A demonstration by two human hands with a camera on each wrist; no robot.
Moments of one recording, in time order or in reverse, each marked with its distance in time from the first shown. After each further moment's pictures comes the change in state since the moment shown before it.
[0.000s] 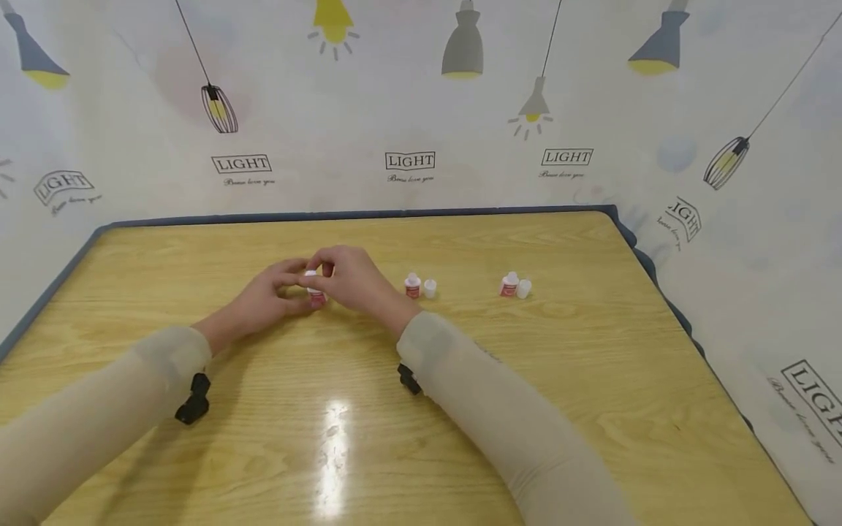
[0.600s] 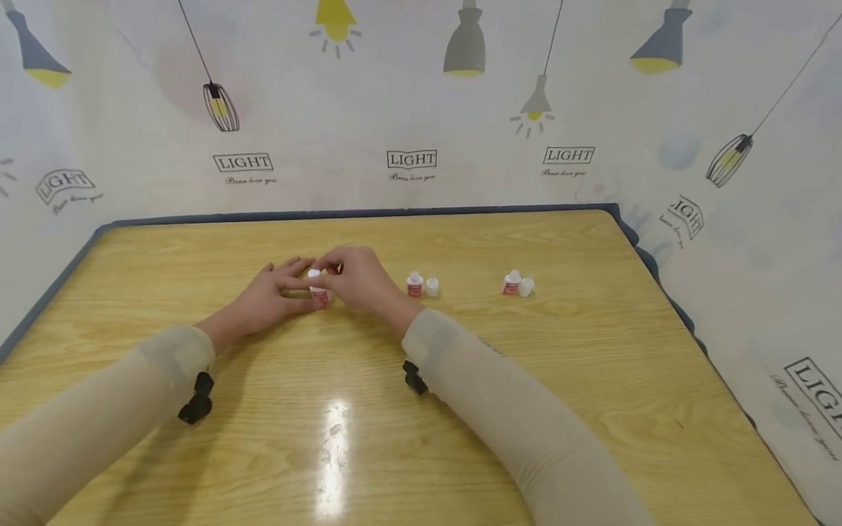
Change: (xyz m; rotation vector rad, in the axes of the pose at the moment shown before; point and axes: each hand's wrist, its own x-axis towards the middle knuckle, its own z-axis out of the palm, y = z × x) left_hand -0.001 0.006 -0.002 0.167 -0.045 0.042; right_hand 0.000 0.008 0.006 0.028 0.066 0.002
